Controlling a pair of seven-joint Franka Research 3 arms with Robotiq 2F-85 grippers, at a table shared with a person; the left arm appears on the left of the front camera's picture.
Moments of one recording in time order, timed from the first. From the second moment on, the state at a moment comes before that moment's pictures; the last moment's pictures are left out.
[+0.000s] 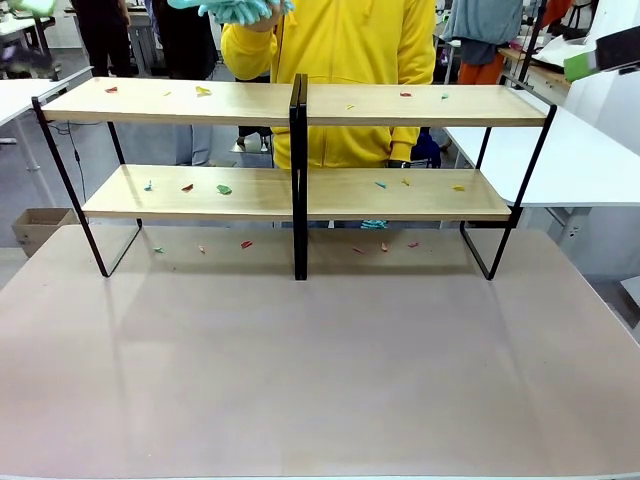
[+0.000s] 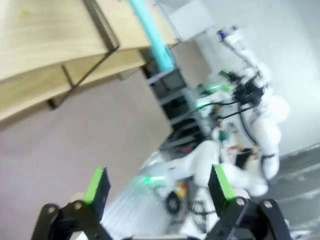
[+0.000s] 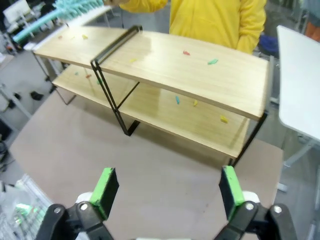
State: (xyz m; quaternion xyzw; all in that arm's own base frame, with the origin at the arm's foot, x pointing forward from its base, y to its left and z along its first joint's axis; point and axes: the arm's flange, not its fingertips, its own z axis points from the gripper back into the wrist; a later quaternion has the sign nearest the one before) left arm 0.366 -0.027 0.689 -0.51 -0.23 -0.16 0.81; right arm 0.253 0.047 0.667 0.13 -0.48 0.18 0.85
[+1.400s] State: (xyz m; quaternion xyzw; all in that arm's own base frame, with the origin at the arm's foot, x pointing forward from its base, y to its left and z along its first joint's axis) left arm 0.520 -0.113 0.673 -0.59 -0.19 0.00 0.79; right arm 0.253 0.047 0.667 0.13 -0.48 0.18 0.85
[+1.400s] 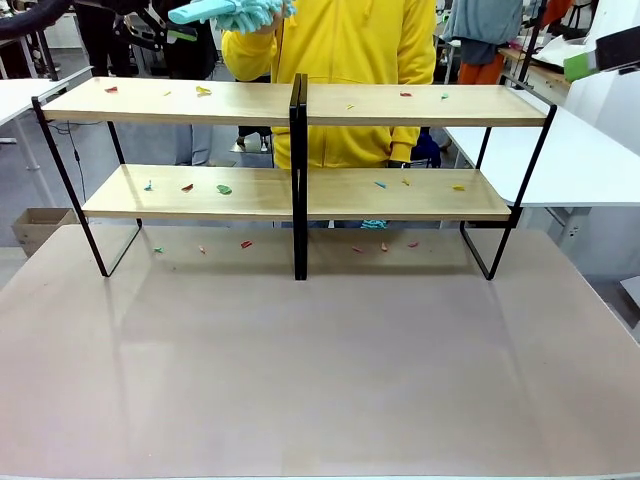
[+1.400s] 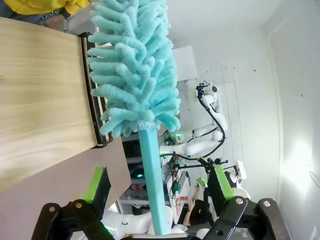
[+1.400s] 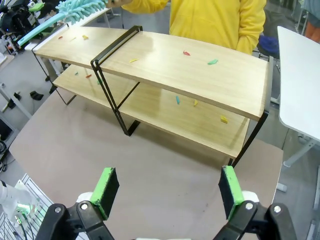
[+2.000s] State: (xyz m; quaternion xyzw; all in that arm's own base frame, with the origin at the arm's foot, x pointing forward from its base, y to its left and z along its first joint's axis) left arm 0.521 -0.121 0.669 -0.60 -0.18 0.00 0.78; right arm 0.253 0.047 0.667 0.13 -0.48 0.18 0.85
